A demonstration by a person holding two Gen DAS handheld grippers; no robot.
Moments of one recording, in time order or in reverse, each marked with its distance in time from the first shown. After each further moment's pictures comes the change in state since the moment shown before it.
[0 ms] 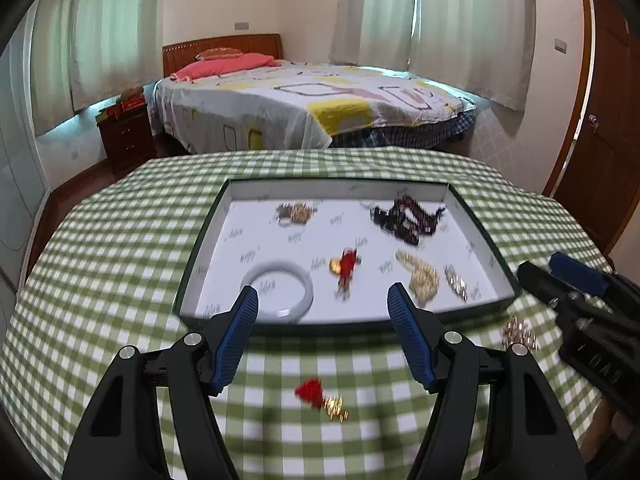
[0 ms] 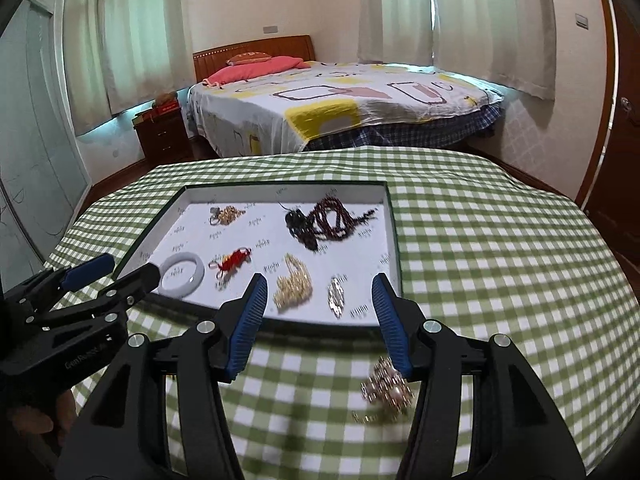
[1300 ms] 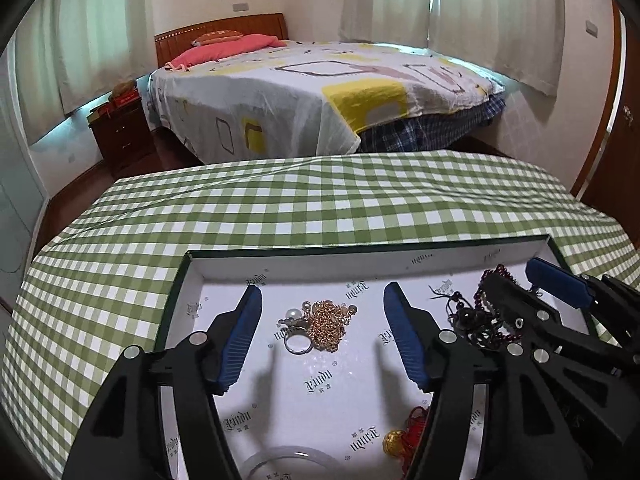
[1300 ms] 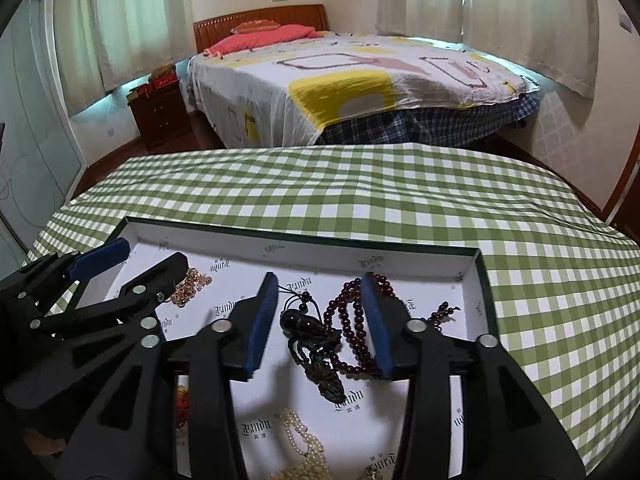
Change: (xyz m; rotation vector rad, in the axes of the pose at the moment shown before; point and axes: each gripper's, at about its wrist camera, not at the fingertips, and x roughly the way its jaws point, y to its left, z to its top) left arm 0.147 0.020 0.095 0.020 0.069 0.054; right arm 0.175 0.024 0.084 -0.035 0.096 0.031
